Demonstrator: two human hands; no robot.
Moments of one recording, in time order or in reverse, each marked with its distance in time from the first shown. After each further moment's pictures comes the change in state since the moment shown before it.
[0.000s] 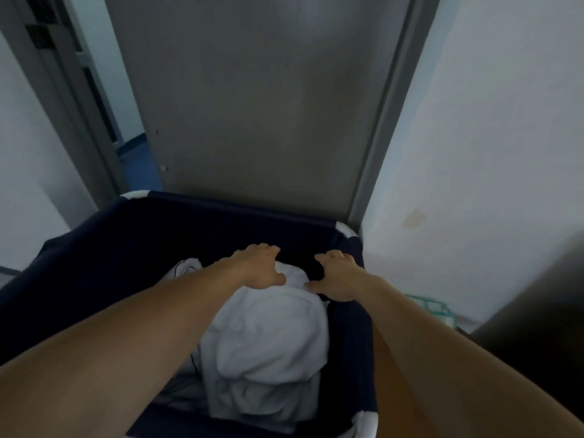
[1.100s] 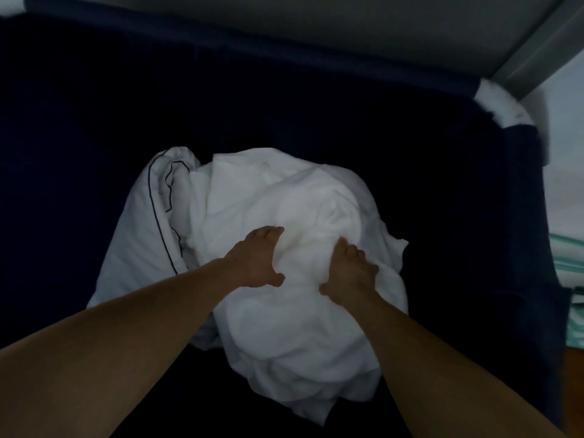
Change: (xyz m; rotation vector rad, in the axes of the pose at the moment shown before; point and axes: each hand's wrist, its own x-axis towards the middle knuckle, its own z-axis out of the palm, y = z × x) left_hand 0.232 -0.163 0.254 -0.239 -0.299 -0.020; right_hand 0.270 0.037 0.298 -0.022 -0.259 0.266
